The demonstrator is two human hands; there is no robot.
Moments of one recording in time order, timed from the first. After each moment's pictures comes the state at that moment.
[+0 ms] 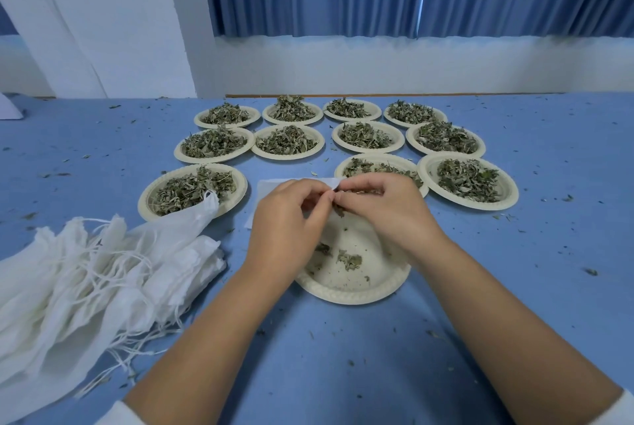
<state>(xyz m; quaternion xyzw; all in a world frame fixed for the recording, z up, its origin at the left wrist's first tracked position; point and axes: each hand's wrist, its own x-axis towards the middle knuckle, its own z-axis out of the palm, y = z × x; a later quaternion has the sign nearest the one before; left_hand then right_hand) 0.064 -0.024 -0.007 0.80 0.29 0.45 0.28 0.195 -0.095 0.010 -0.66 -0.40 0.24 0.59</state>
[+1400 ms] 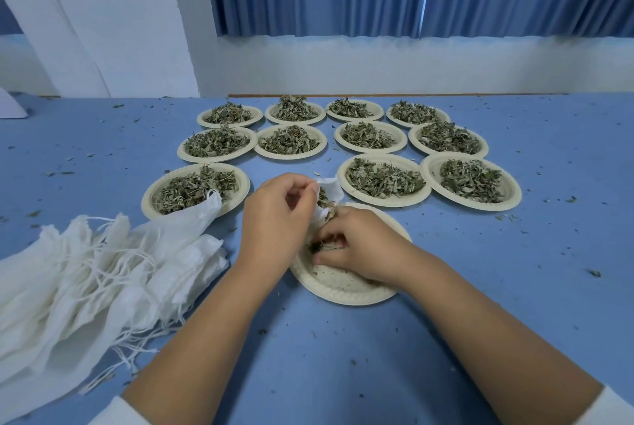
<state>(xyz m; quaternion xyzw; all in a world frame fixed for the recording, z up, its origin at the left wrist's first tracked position) 0.059 -0.016 -0.003 0.74 0.35 0.45 0.35 0.183 -0.089 -0.012 -0.70 -0.67 0.11 0.22</state>
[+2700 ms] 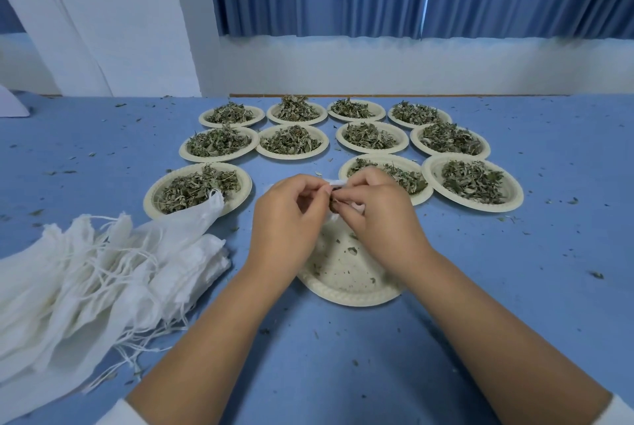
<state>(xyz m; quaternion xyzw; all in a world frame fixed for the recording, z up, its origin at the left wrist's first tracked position) 0.062 -0.023 -0.004 0.75 0.32 0.46 0.35 0.182 -0.093 0.002 -0.69 -0.59 -0.06 0.41</state>
